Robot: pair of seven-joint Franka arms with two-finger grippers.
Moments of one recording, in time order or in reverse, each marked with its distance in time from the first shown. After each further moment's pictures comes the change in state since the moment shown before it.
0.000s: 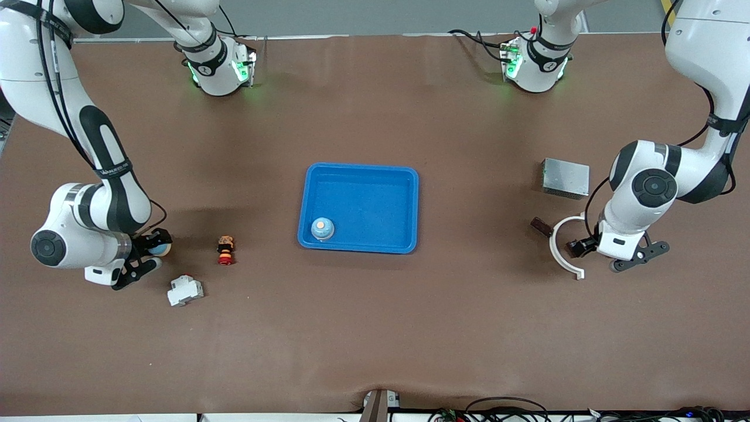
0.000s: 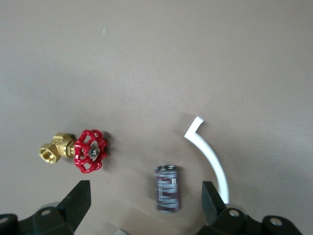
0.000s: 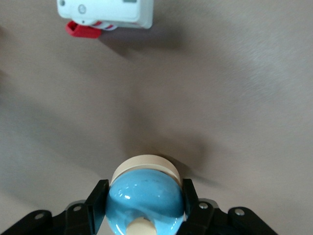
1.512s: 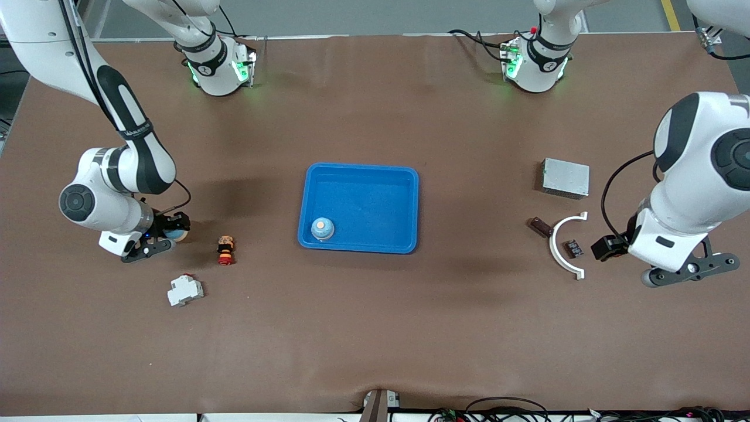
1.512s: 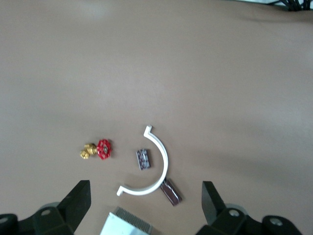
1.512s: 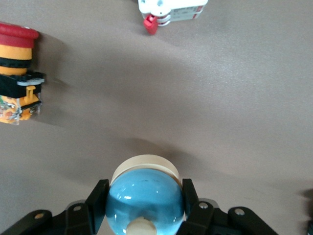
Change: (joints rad) left arm -0.058 -0.012 -0.200 0.615 -0.178 -0.682 0.275; right arm 0.063 -0.223 0.008 -0.345 0.004 0.264 0.261
